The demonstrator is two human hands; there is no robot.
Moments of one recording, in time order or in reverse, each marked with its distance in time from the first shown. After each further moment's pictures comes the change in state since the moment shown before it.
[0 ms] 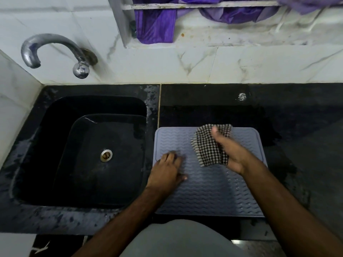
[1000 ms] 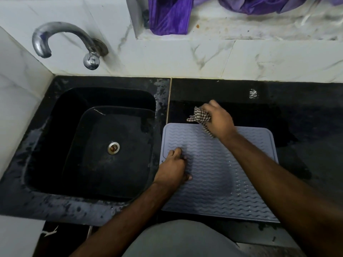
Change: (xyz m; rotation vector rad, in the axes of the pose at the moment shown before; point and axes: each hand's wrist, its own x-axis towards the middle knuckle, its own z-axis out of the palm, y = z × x) left_hand 0.004 0.006 -0.018 -0.065 -0.154 -0.106; right_hand 0.098 -0.030 0.032 -1.508 0.256 -0.799
